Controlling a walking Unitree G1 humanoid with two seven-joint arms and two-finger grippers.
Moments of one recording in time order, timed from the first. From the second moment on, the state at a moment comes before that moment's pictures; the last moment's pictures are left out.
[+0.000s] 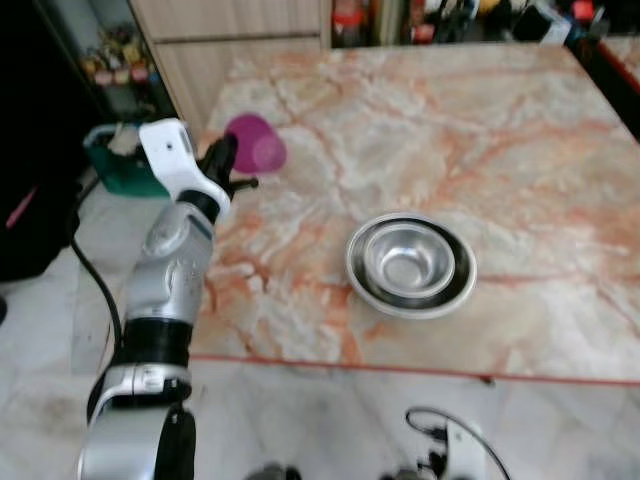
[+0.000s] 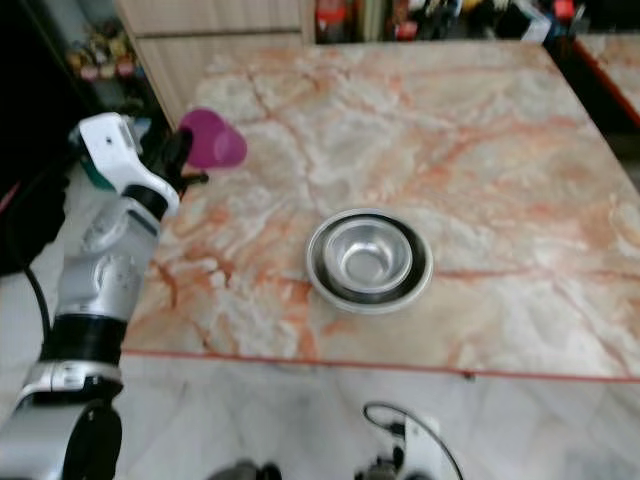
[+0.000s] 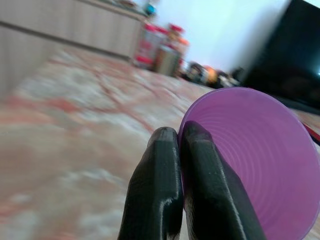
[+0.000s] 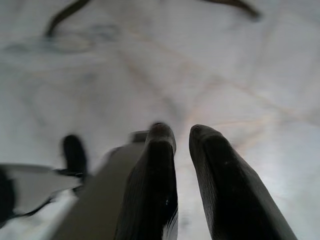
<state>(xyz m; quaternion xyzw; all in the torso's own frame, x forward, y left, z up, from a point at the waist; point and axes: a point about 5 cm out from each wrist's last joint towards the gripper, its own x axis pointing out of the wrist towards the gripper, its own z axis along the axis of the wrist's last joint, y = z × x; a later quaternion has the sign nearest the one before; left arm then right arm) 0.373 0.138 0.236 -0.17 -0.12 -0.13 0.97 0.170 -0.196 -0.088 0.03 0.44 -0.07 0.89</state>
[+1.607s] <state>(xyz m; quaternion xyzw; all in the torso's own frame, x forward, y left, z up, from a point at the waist) 0.369 0.129 0.220 -0.05 0.00 -0.23 0.97 0.164 -0.190 -0.091 0.04 0.46 -0.06 0.89</state>
